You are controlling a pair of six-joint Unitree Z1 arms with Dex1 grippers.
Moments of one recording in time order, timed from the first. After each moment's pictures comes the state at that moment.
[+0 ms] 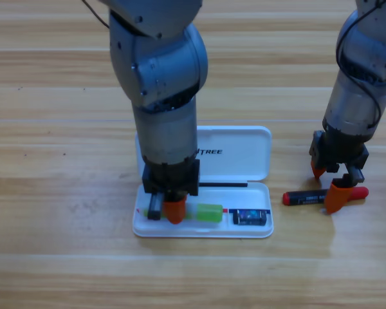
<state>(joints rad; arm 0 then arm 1) -0.93 2.18 -1.70 1.02 0.04 0.68 0.62 2.19 -1.58 0.95 0.06 -1.01</state>
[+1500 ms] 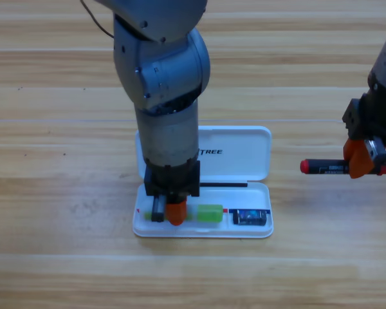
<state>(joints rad) -0.93 2.19 -1.70 1.02 0.04 0.63 0.68 1.91 -1.56 1.11 0.06 -0.94</state>
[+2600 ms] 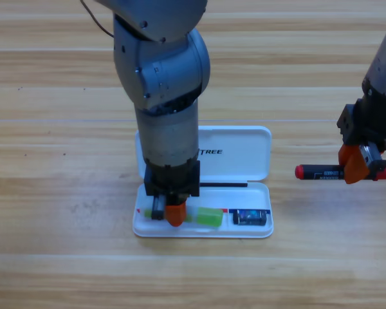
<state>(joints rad) -0.93 2.19 -1.70 1.02 0.04 0.63 0.71 1.91 -1.56 1.11 0.06 -0.92</state>
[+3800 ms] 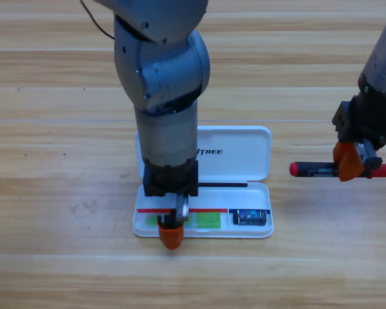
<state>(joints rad) -0.93 2.20 -1.71 1.04 0.05 0.60 0.72 1.91 -1.58 1.11 0.07 -0.91</state>
